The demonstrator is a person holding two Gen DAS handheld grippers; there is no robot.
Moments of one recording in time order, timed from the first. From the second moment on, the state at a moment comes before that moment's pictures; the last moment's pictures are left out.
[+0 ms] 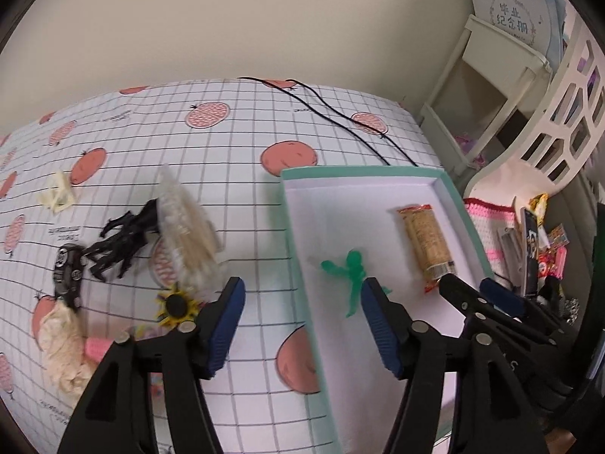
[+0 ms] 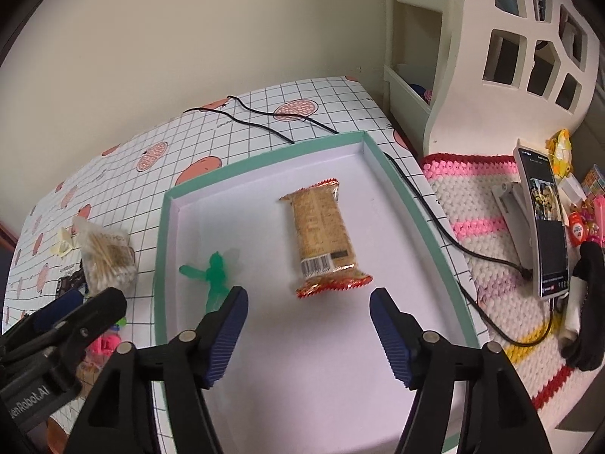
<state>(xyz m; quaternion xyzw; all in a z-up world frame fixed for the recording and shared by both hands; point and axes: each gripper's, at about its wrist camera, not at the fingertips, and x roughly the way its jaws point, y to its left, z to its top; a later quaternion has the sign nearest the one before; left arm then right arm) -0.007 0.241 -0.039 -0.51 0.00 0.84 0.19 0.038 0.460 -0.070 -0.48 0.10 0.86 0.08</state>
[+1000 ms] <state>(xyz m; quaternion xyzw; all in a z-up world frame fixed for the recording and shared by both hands) 0.000 0.203 -0.052 -0.49 0.02 0.86 0.14 0.044 0.439 -0.084 -0.48 0.02 0.87 0.08</state>
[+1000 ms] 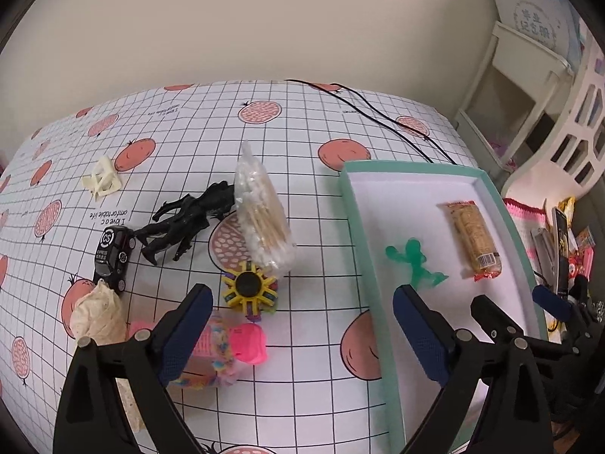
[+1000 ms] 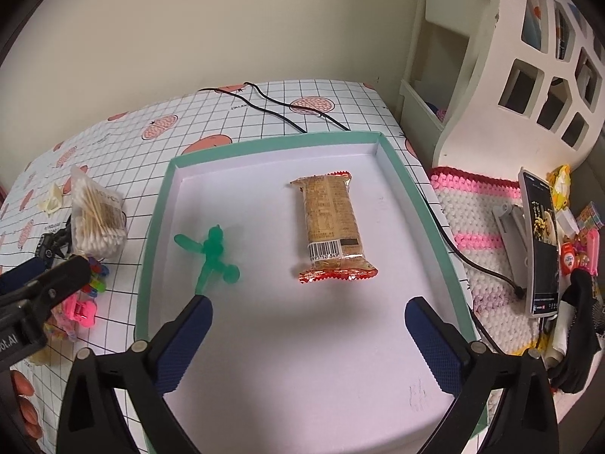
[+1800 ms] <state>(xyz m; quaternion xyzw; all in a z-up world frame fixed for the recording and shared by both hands) -0.025 0.082 -0.032 -0.52 -0.09 0.85 0.02 0.038 0.346 -0.061 -0.44 0.01 0.90 -0.05</state>
